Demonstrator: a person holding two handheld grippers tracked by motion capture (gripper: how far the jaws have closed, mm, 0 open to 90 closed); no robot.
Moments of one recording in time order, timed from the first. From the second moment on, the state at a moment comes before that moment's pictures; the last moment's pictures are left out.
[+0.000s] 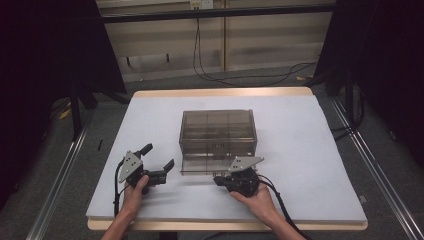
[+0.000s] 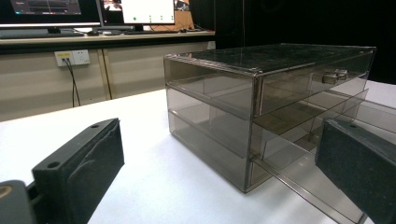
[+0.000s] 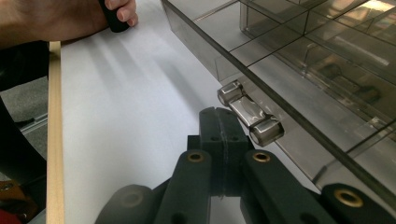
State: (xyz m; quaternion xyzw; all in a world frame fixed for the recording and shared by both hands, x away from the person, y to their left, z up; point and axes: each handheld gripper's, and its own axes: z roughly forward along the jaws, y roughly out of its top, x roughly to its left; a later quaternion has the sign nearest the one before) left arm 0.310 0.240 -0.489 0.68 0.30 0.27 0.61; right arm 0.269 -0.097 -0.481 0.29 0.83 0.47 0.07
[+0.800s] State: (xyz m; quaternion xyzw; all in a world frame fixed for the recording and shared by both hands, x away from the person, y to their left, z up) left arm 0.310 0.239 -0.489 0.68 0.30 0.27 0.61; right arm 0.270 -0.098 -0.478 0.29 0.83 0.47 0.08
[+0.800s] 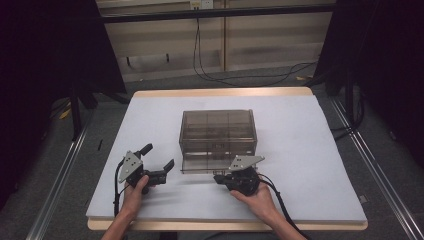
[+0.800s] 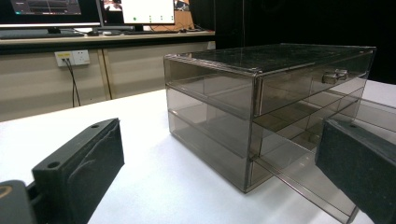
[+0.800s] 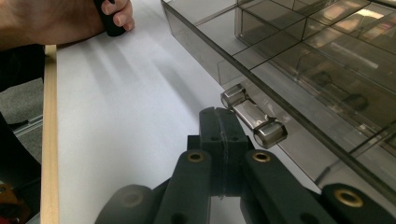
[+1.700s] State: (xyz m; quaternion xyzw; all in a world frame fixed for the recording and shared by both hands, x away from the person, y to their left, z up) left arm 0.310 0.240 -0.489 0.69 0.30 0.27 0.60; right arm 0.273 -0.098 -0.476 0.30 0.82 0.48 0.08
